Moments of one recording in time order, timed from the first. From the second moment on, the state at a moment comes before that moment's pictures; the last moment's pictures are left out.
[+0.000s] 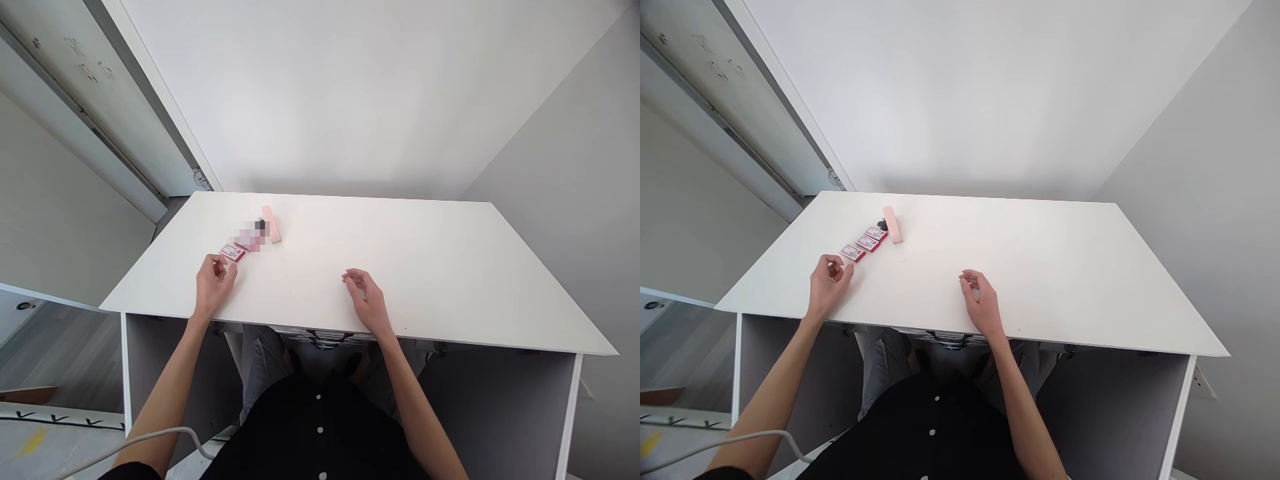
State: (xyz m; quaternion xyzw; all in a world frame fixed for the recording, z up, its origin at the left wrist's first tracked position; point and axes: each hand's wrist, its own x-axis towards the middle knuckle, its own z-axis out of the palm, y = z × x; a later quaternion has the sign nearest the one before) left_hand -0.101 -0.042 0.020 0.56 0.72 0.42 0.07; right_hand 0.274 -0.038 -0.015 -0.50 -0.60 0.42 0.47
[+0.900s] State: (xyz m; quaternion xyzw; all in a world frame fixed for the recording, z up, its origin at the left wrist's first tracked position) left_hand -0.020 -0.054 0.009 0.55 0.67 0.42 0.28; right_hand 0.272 -0.043 -0.014 -0.49 -0.65 0.42 0.40
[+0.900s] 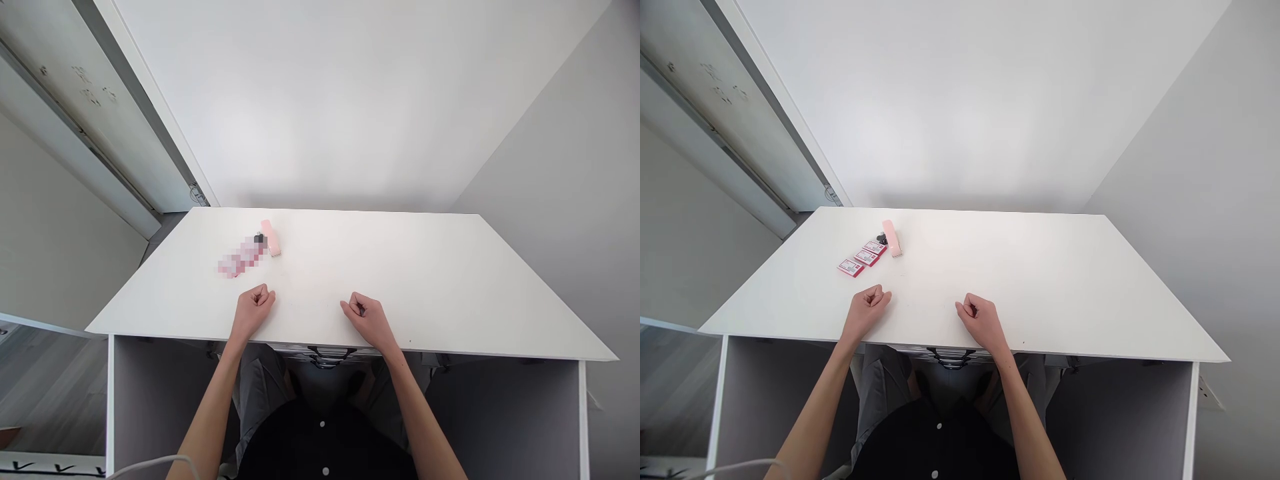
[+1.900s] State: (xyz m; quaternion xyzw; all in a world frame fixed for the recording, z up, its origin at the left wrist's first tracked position) left_hand -0.020 -0.056 0.012 0.56 0.68 0.40 0.25; right_hand 0.269 -0.043 -0.019 -0.49 -0.66 0.41 0.39
